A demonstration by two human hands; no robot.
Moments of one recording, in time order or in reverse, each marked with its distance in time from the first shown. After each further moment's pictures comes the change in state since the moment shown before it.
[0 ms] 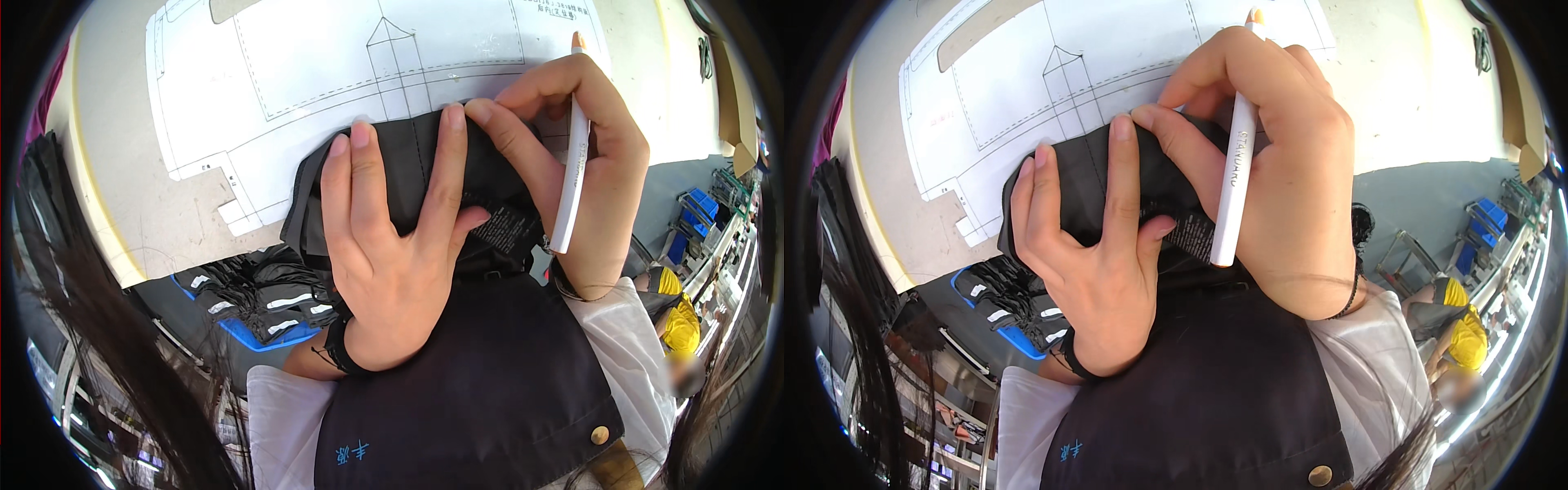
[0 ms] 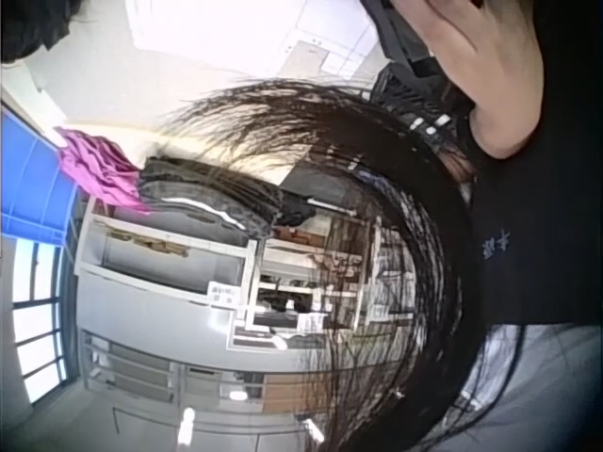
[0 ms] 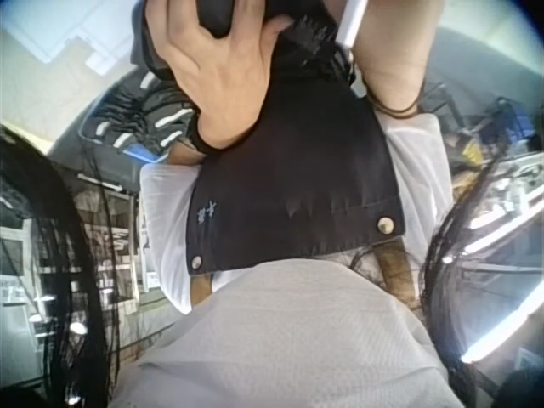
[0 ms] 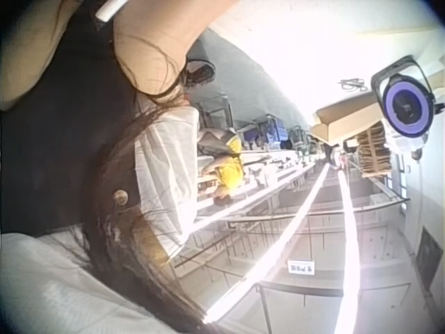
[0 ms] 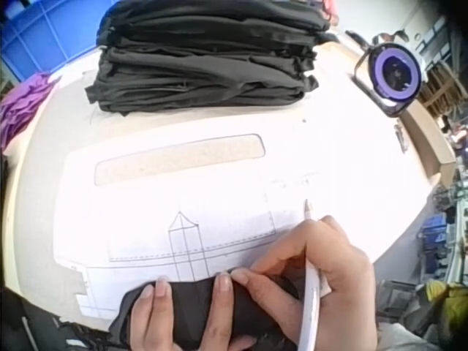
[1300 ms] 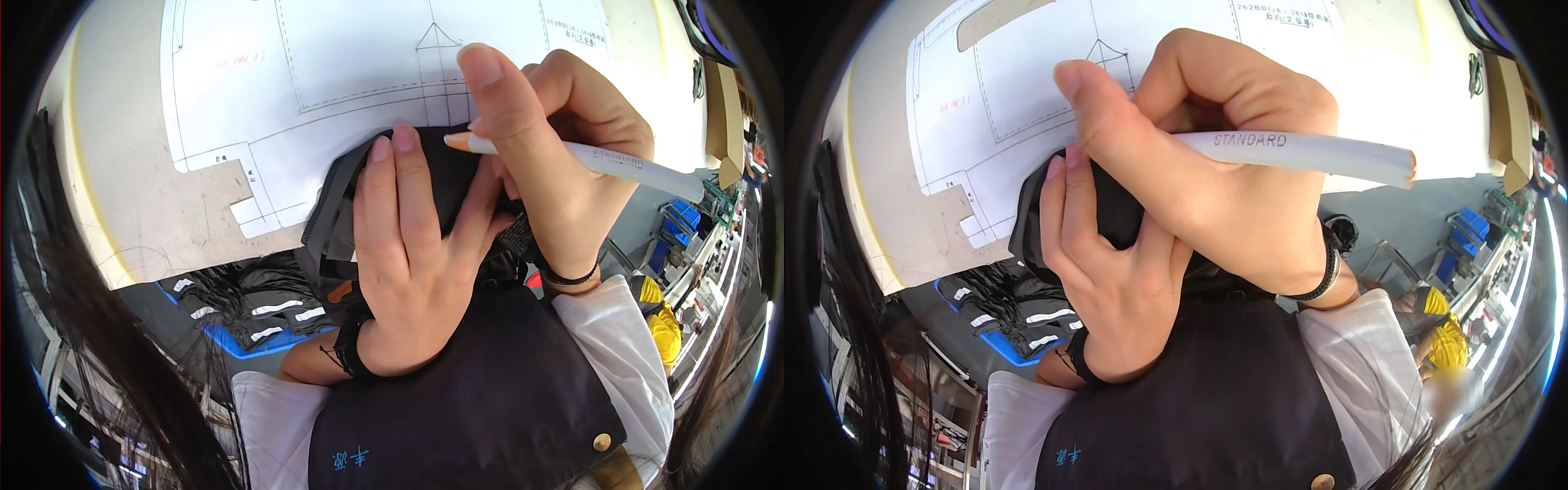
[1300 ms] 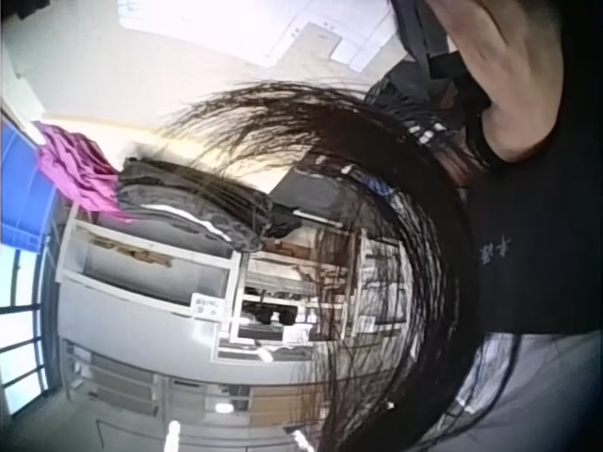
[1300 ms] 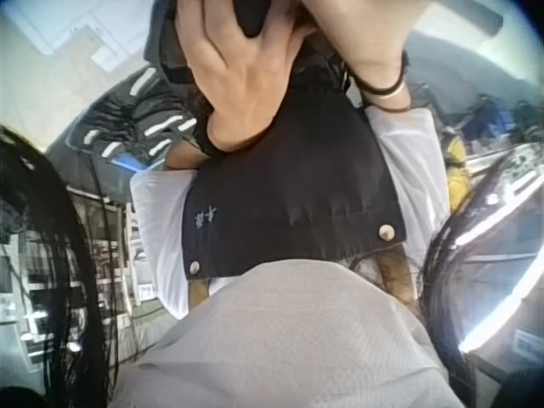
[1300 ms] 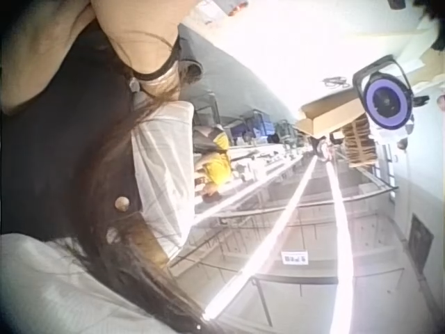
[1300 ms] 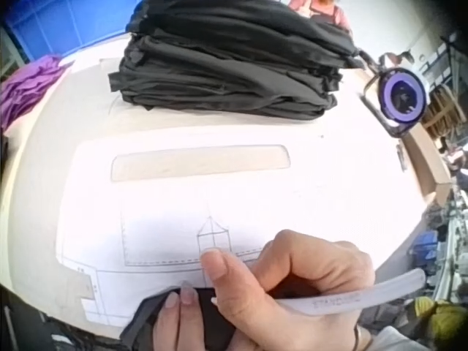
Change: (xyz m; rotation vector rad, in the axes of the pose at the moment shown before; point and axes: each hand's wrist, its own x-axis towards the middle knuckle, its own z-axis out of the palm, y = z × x) left_hand 0.005 0.006 0.018 0.033 0.196 0.025; right_hand 0.023 -0.022 0.018 0.379 -0.045 0.015
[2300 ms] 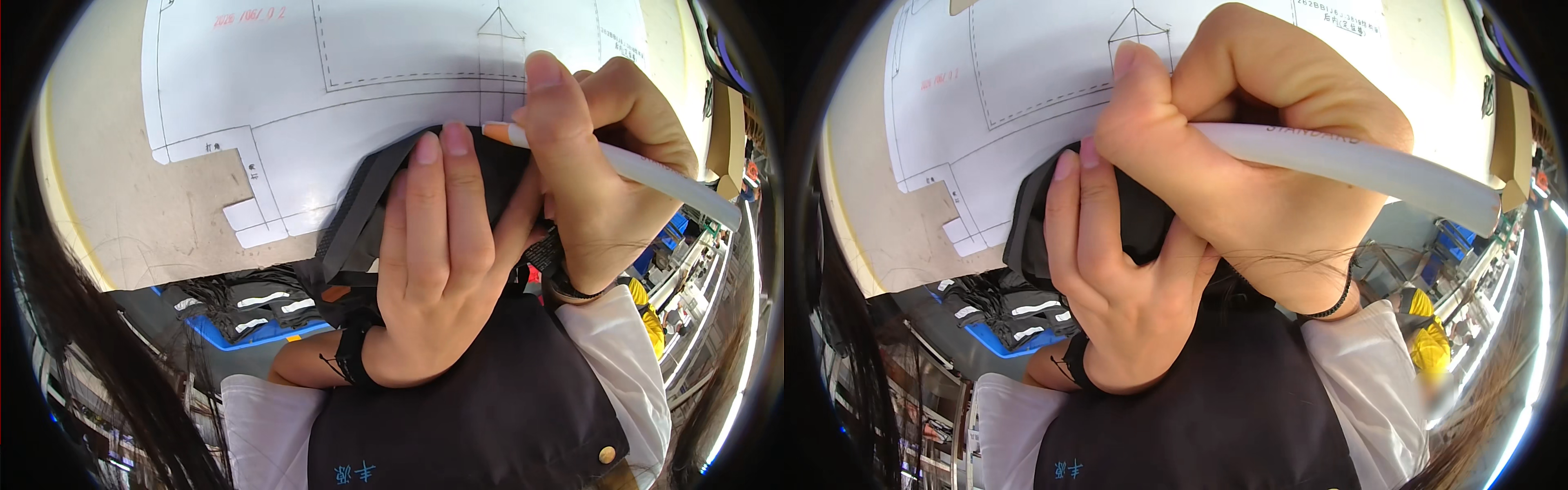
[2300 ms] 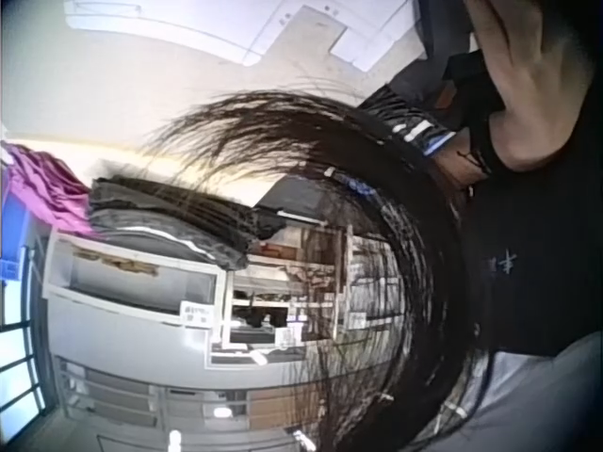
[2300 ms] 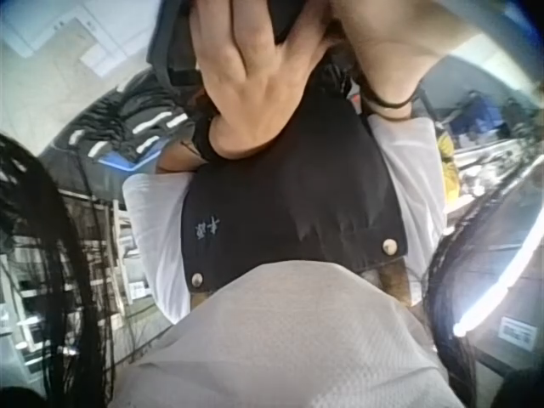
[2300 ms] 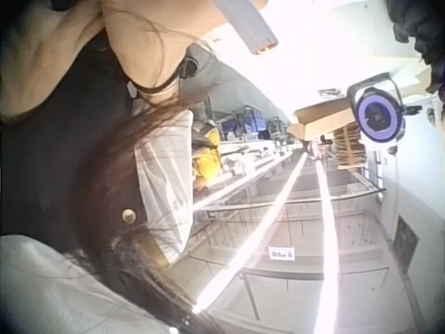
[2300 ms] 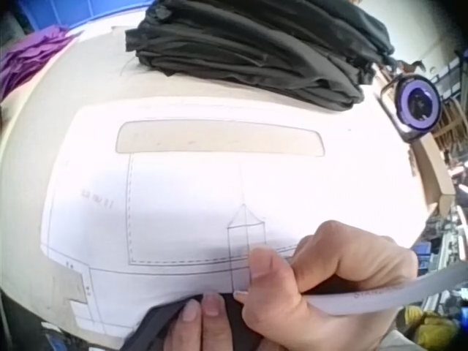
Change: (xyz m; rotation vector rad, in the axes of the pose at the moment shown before) left_hand 0.001 0.002 0.001 0.020 0.082 -0.074; right_hand -0.013 0.002 0.029 -0.093 0.400 0.149
